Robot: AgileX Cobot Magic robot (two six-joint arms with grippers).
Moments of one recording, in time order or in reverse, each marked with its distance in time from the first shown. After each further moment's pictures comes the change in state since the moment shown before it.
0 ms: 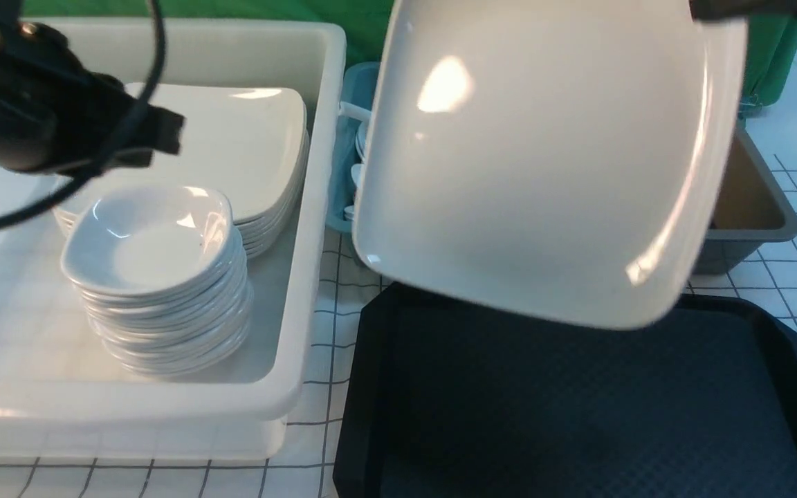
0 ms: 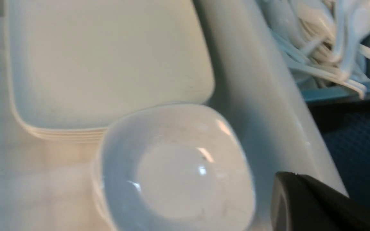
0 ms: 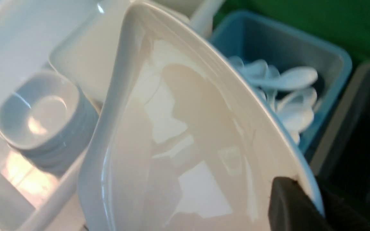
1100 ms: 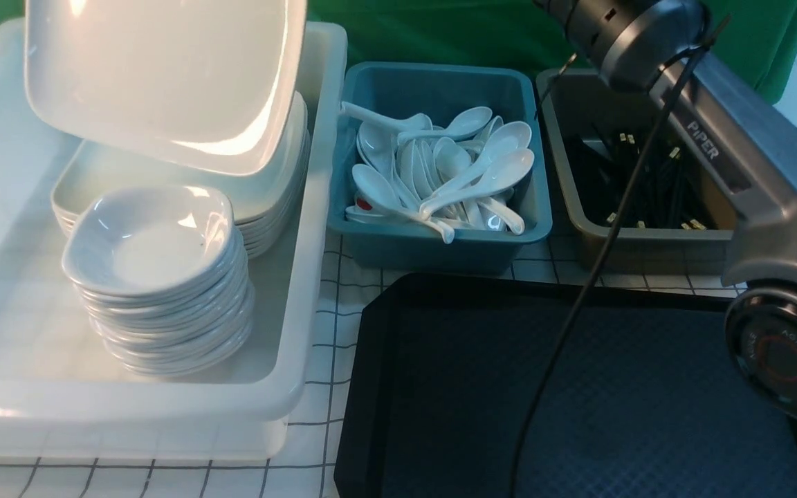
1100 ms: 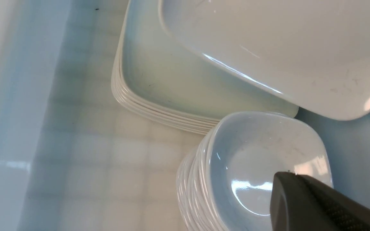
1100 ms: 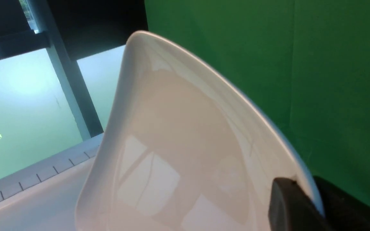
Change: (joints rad) right arm 0.402 0.860 -0.823 0.165 -0.535 -0.119; left arm 0.484 -0.003 -0.001 -0.371 0.095 0.280
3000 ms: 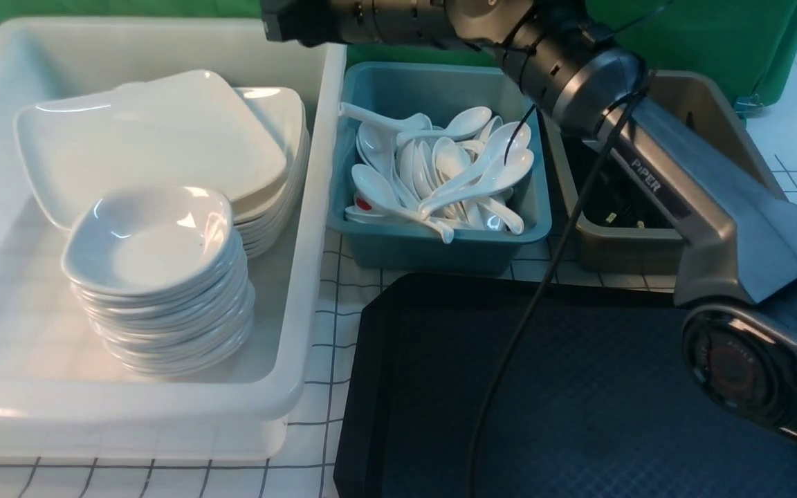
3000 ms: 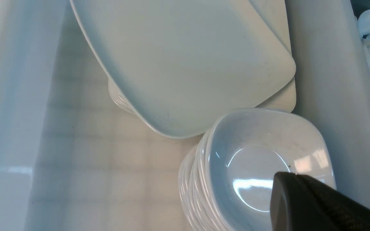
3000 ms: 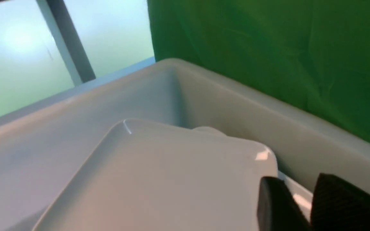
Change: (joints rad) right arm 0.012 0.062 -0.008 -0.102 0.103 0.038; left arm 0.000 0.000 0.000 -0.004 0.009 0.047
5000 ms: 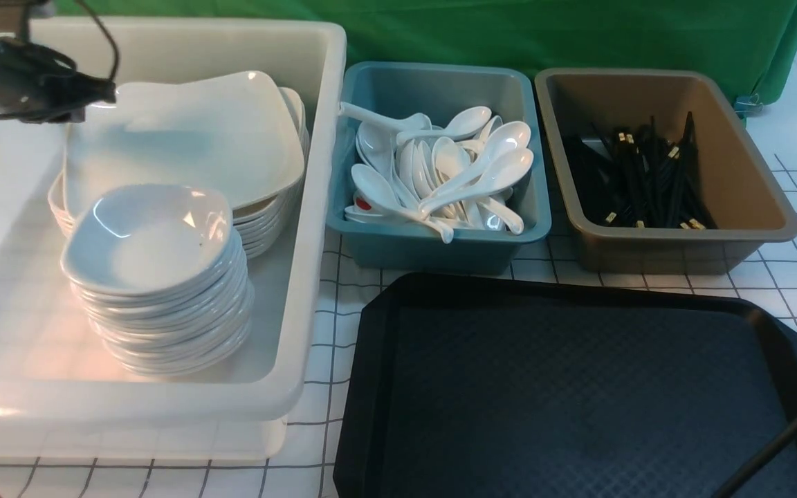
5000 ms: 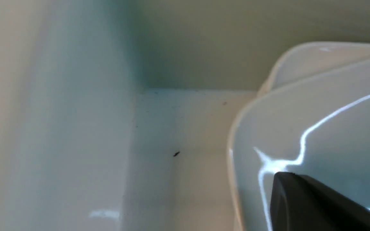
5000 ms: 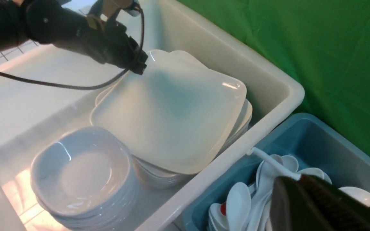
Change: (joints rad) right arm -0.046 -0.468 0.039 -0.372 0.620 0.302; left arm -0.090 0.974 -0.640 0.206 -0.390 0.023
